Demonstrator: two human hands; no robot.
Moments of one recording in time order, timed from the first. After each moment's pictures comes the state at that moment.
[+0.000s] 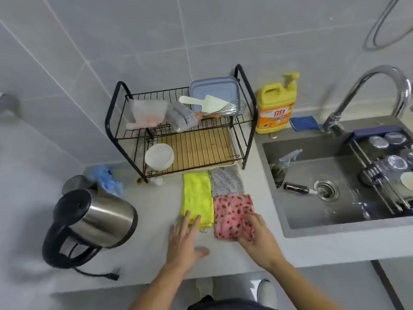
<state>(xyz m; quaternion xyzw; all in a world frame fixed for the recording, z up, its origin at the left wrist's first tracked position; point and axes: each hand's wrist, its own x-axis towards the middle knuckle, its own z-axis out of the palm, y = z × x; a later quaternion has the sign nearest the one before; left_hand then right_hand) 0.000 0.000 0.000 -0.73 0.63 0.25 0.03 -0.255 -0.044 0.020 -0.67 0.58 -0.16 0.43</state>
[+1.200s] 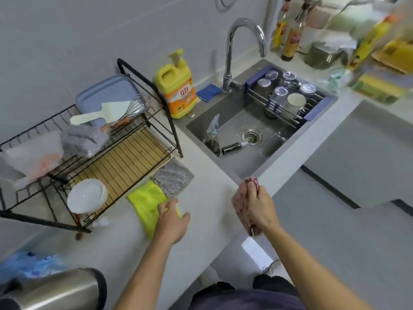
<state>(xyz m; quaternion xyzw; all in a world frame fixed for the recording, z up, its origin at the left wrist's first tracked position) -0.028 -0.091 0.035 -0.66 0.65 0.38 0.05 -0.264 0.003 0.066 -0.22 0.83 -0.36 0.37</state>
